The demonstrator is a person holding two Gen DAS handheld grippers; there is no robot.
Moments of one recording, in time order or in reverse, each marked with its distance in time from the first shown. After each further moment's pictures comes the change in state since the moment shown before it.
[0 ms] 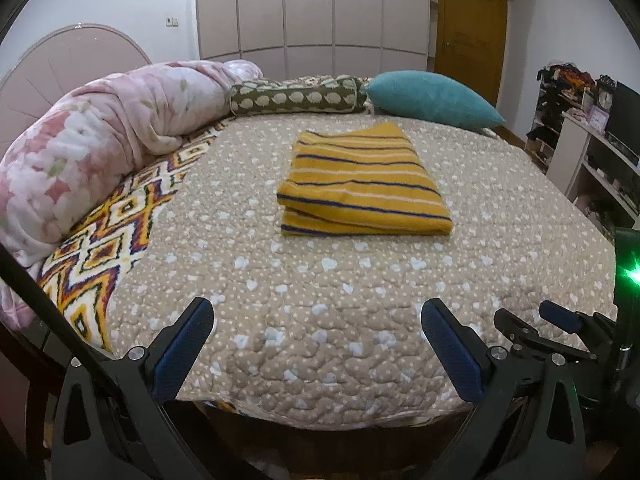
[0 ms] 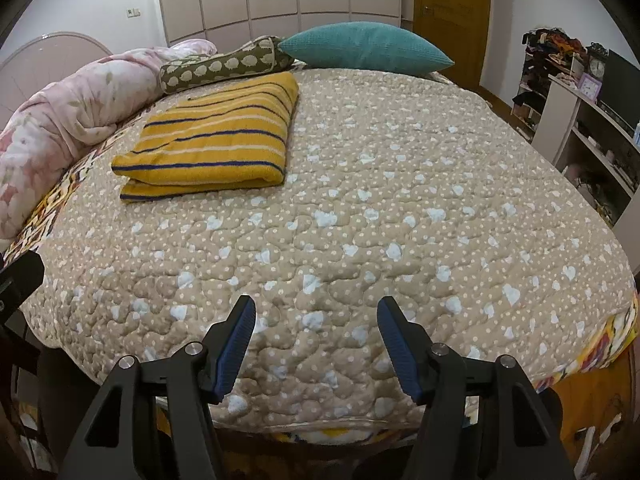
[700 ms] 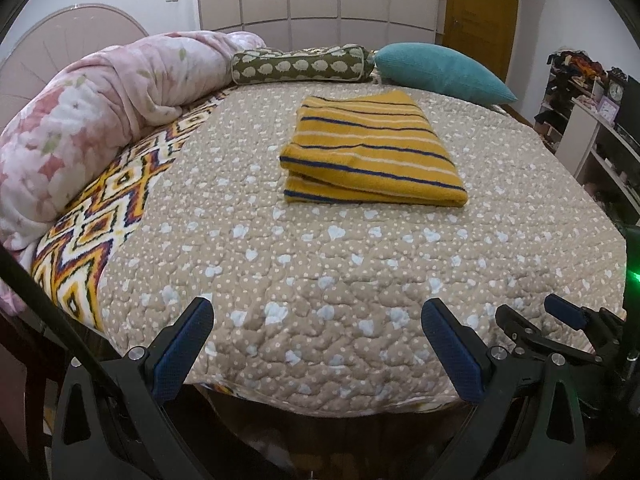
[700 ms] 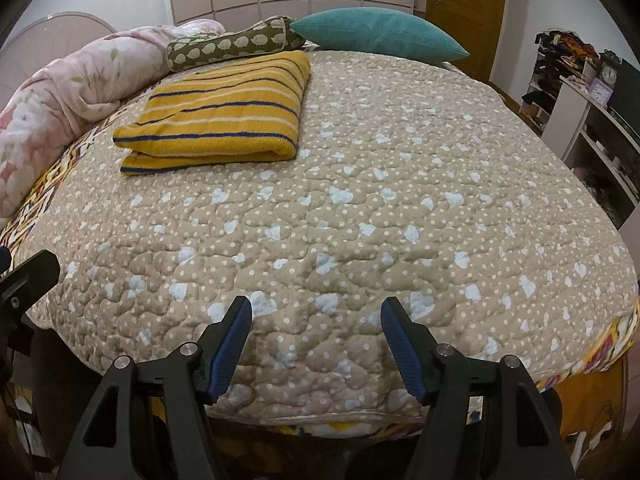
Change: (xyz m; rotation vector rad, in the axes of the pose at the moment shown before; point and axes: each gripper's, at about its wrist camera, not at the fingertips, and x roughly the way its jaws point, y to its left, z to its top) left arm 0.021 0.005 -0.007 -0.015 0.103 0.012; right arm 0.013 0.010 -0.006 -0.045 0.054 0.003
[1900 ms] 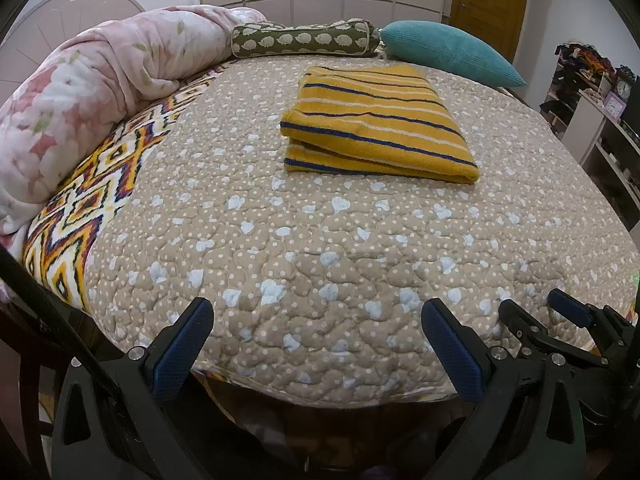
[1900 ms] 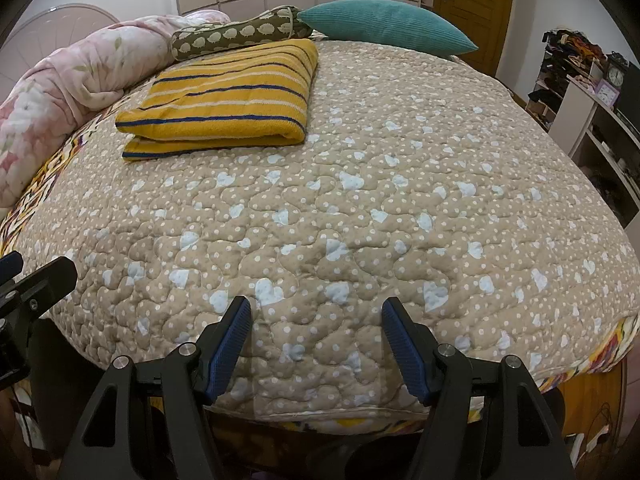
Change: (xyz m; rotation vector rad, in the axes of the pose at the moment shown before) left arm 0.018 0.002 -0.006 -0.017 0.081 -0.006; right arm 0.006 0.006 -0.006 -0.008 0.024 0.008
